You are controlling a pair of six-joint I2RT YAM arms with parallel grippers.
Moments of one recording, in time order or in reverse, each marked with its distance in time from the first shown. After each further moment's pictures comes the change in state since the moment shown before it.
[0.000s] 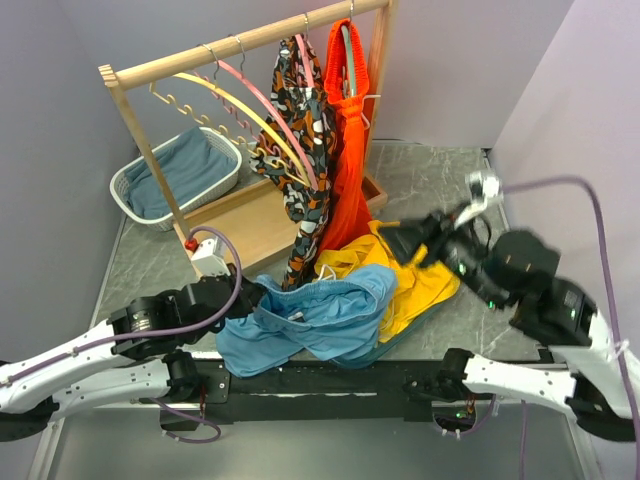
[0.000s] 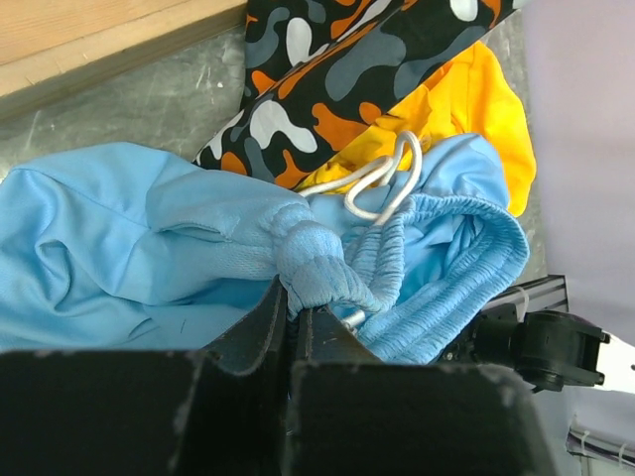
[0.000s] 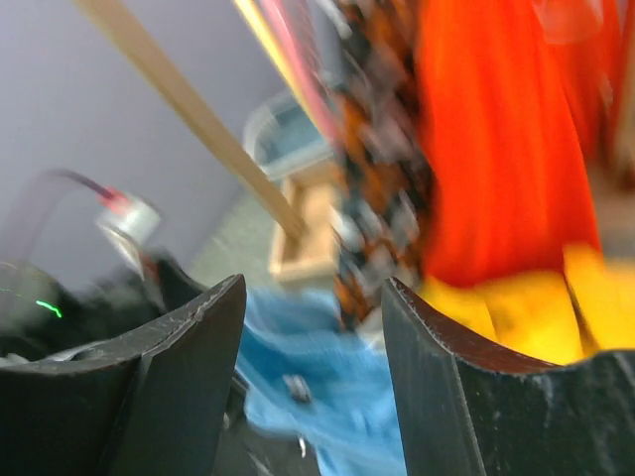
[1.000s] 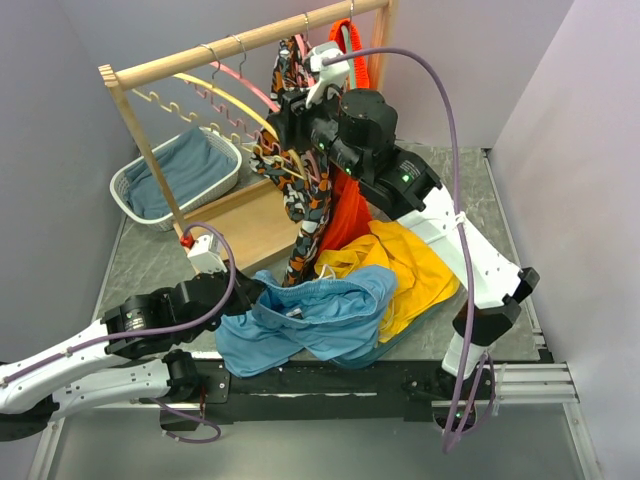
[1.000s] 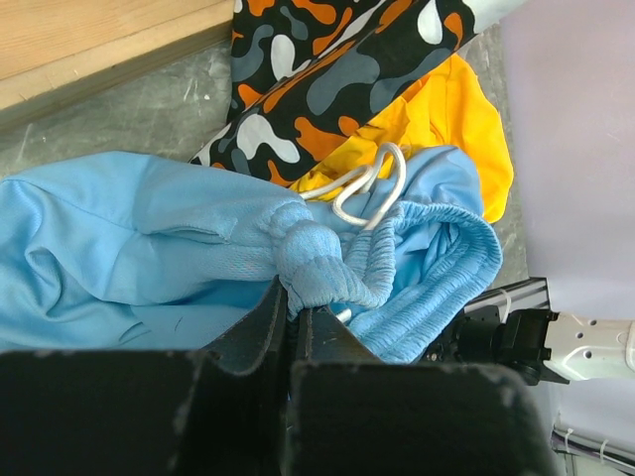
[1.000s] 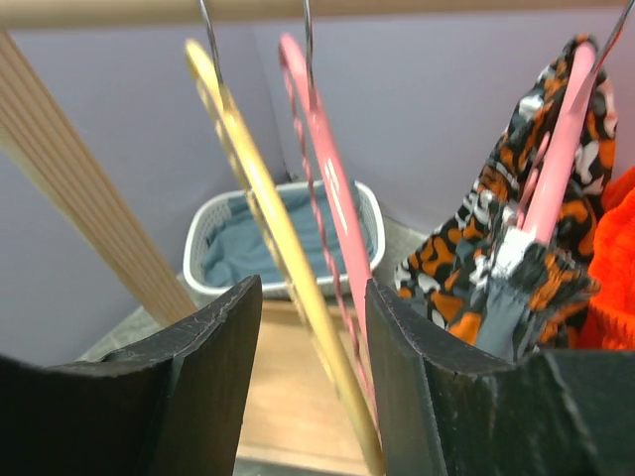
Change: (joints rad) left arm 0.000 0.006 0.047 -0.012 -0.002 0.010; right arm -0.163 0.970 0.901 0.219 -0.224 -0.430
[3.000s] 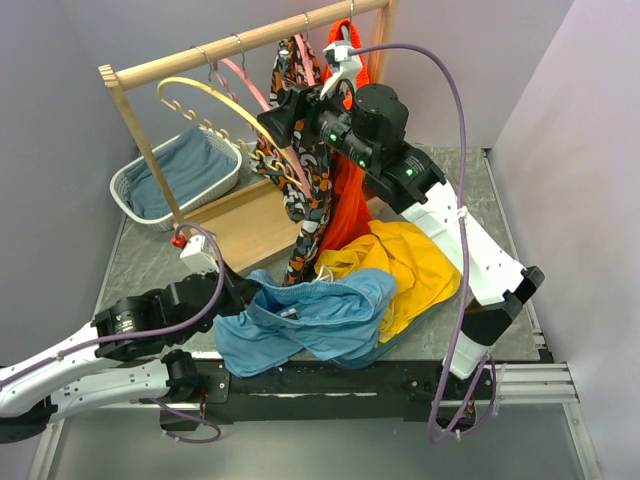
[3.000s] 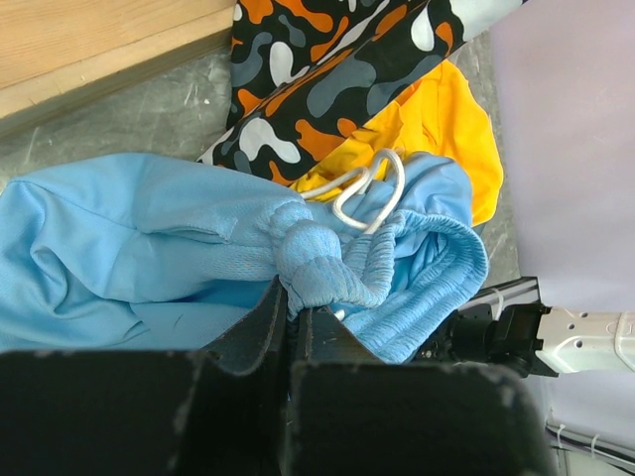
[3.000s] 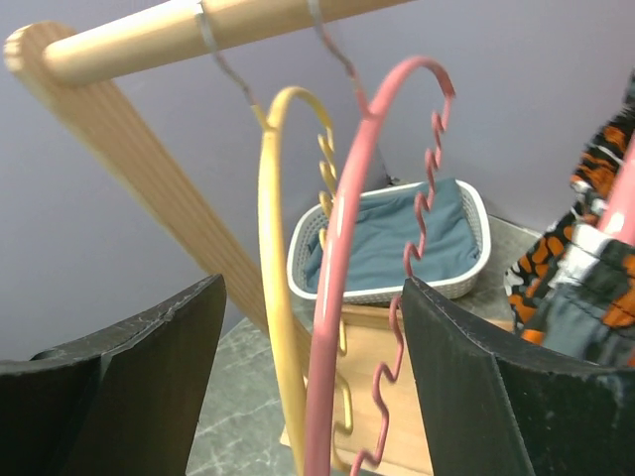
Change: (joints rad) left arm 0.000 -0.035 0.016 -0.031 -0.002 0.005; right arm -0.088 -0.022 -0.085 0.121 -0.249 0.256
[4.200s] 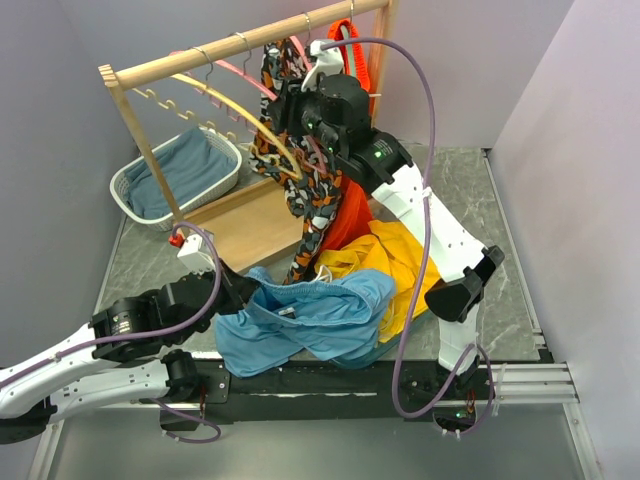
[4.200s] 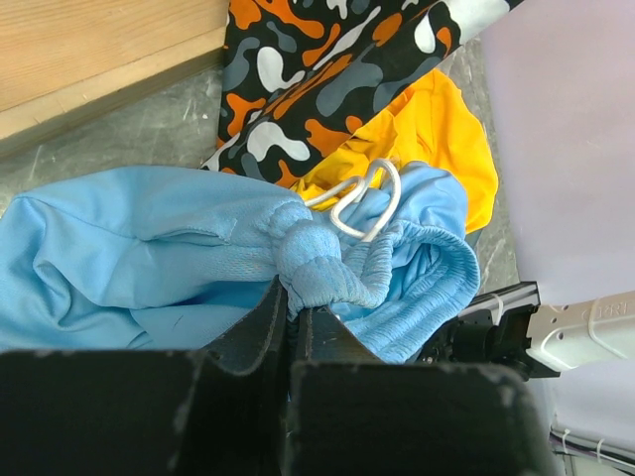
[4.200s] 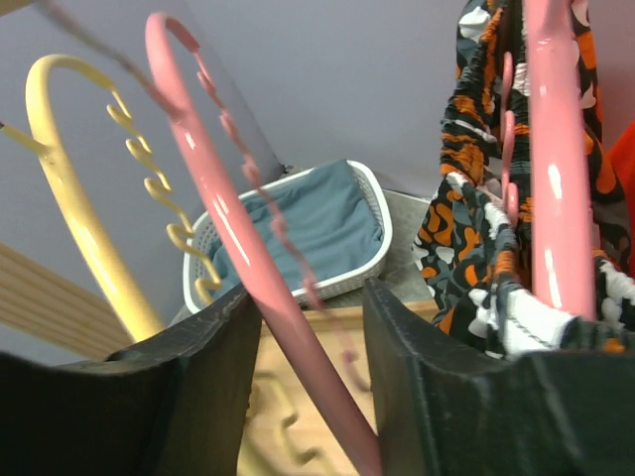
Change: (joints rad) left arm 0.000 -0.013 0.000 0.018 -0.015 0.033; right arm -0.016 0.237 0.250 -0.151 0.237 -0.026
